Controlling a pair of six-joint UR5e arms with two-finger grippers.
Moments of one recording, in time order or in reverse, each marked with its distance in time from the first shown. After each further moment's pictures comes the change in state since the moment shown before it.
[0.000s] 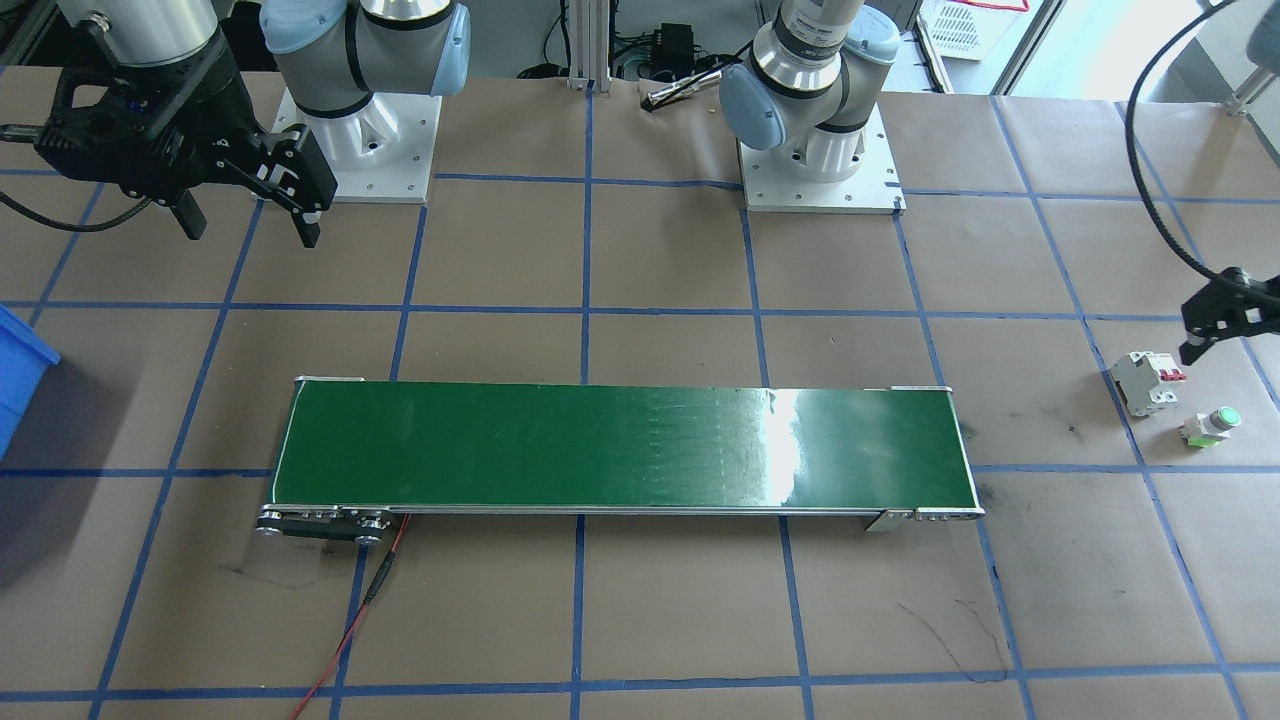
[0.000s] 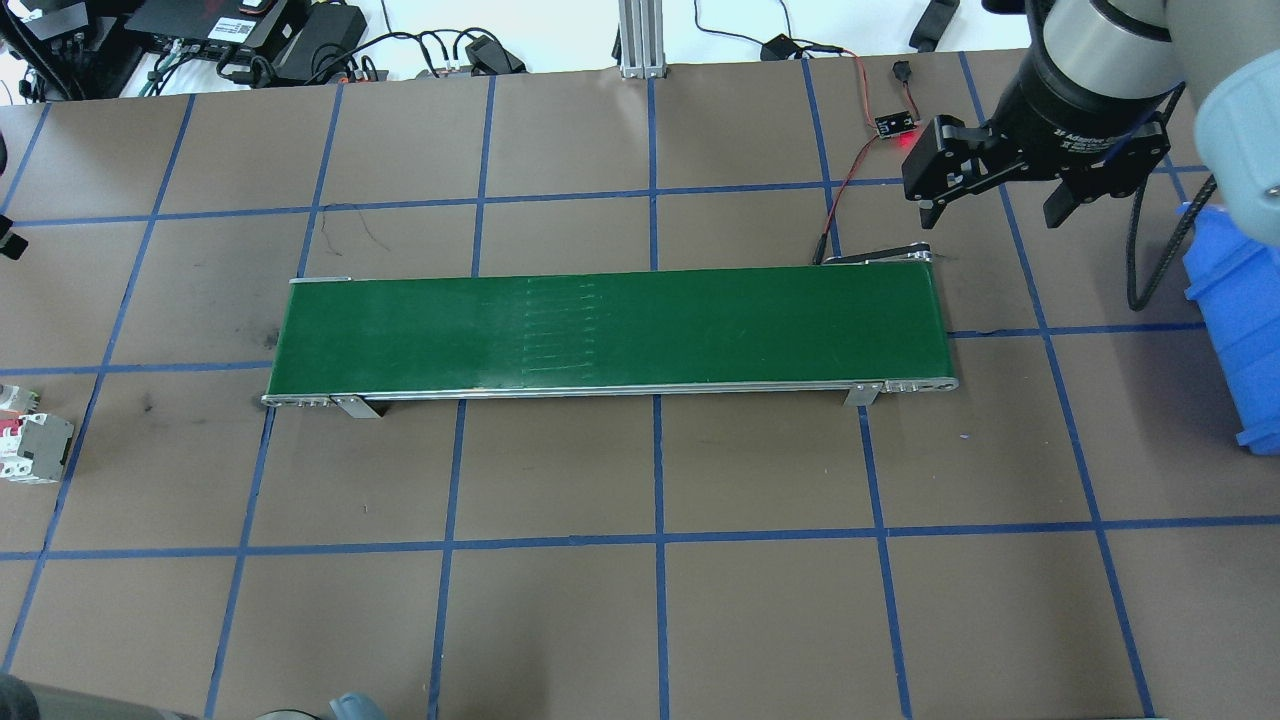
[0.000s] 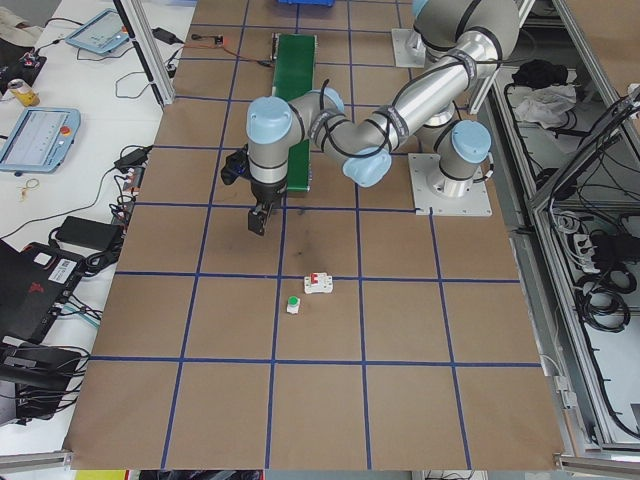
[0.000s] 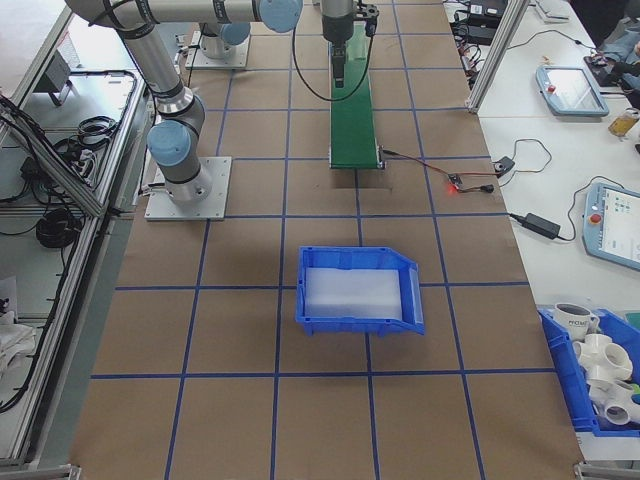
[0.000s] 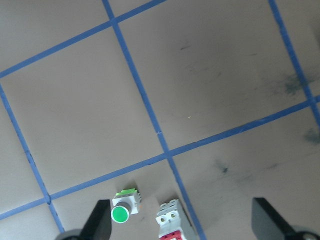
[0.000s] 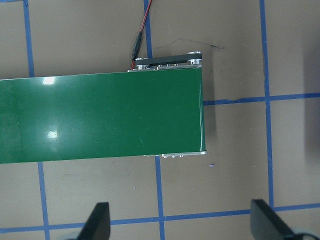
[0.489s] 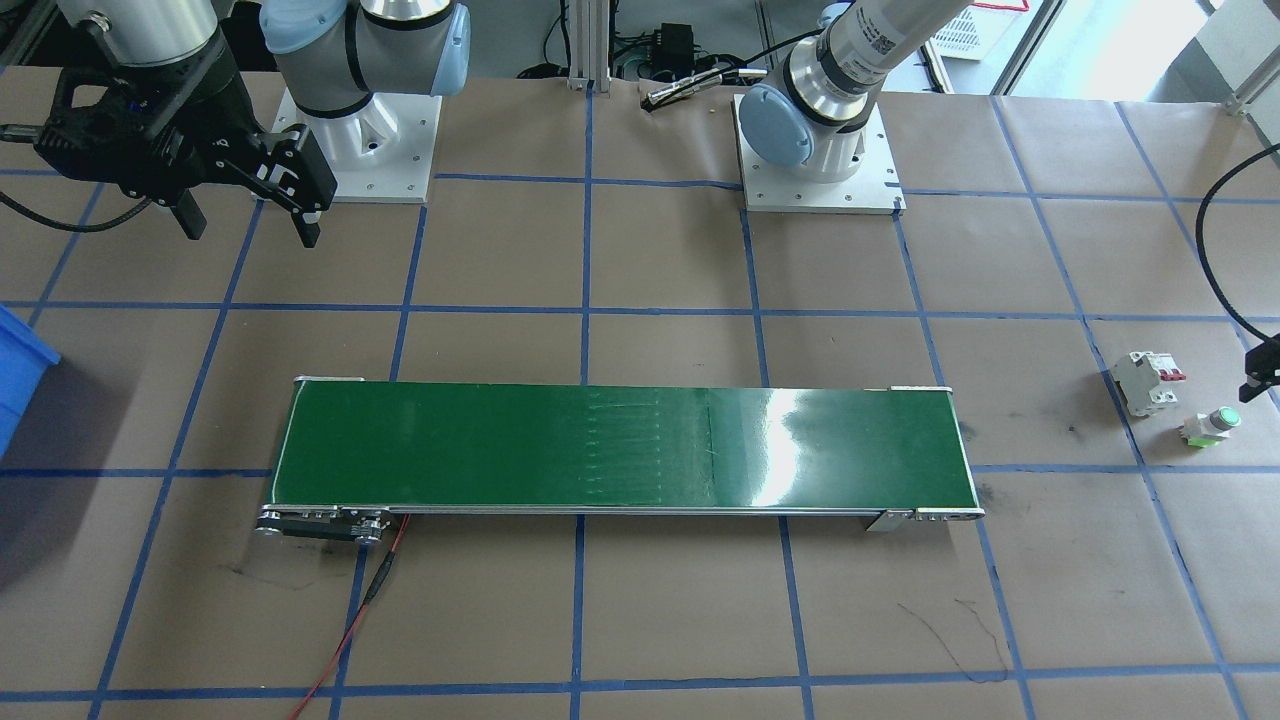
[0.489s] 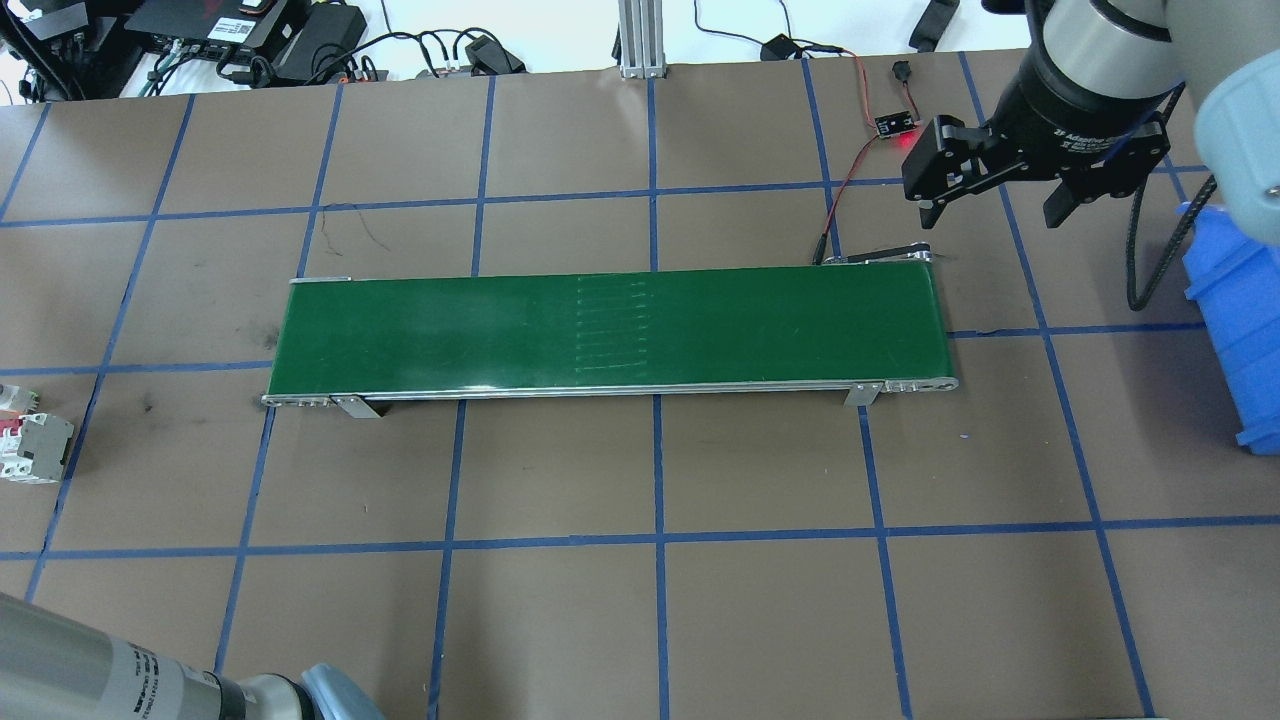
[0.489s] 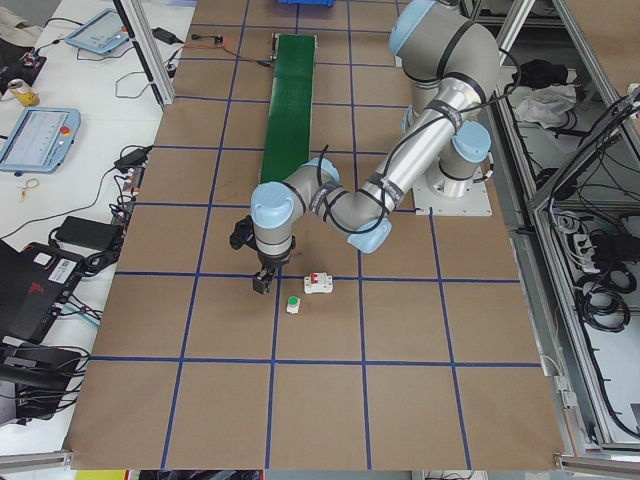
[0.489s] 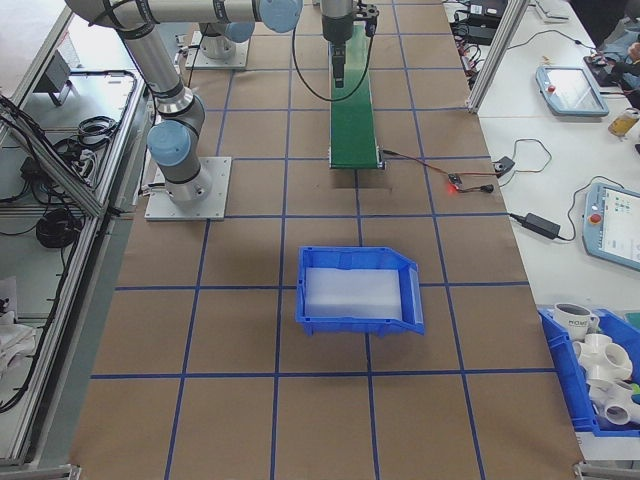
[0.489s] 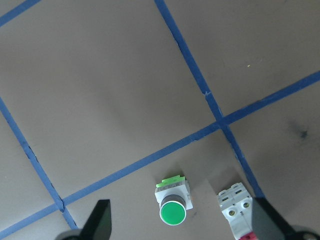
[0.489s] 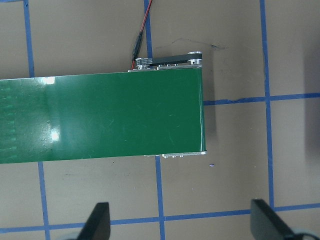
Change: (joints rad) left arm 0.129 -0.184 0.014 0.119 -0.003 0.238; right arm 0.000 0.000 0.000 0.000 0.001 0.000
